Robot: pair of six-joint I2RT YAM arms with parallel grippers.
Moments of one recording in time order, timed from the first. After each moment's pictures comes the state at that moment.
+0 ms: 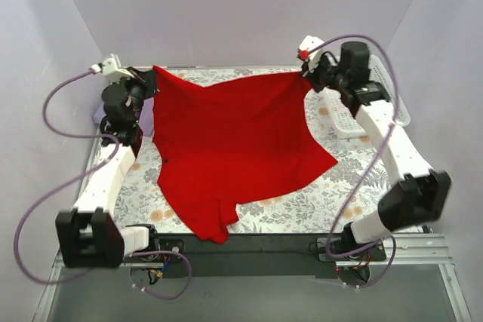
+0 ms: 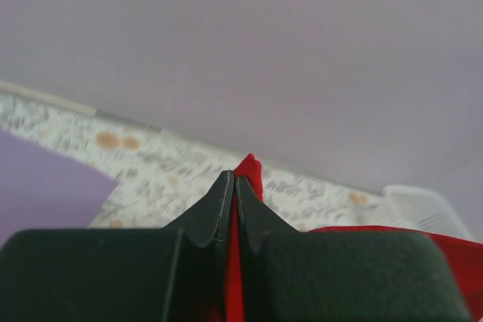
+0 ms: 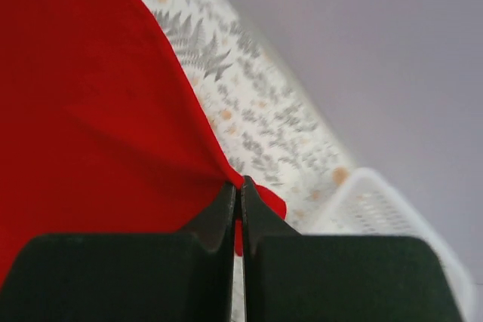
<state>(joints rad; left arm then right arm) -0.01 1.33 0.95 0.37 0.05 -0.48 0.24 1.58 1.45 -0.32 -0.49 -0.58</state>
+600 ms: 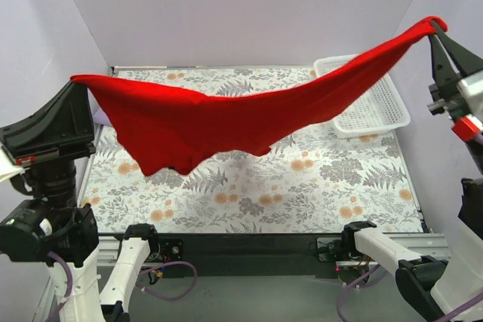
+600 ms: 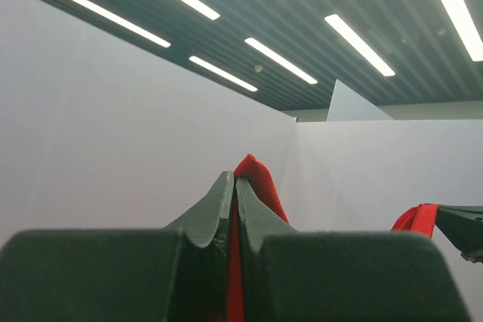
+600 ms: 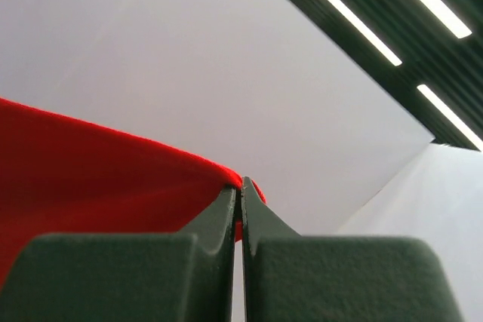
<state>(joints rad) -0.01 0.59 1.29 0.29 0.19 -0.72 0.23 1.02 2.07 -0.53 -0.35 -0.66</state>
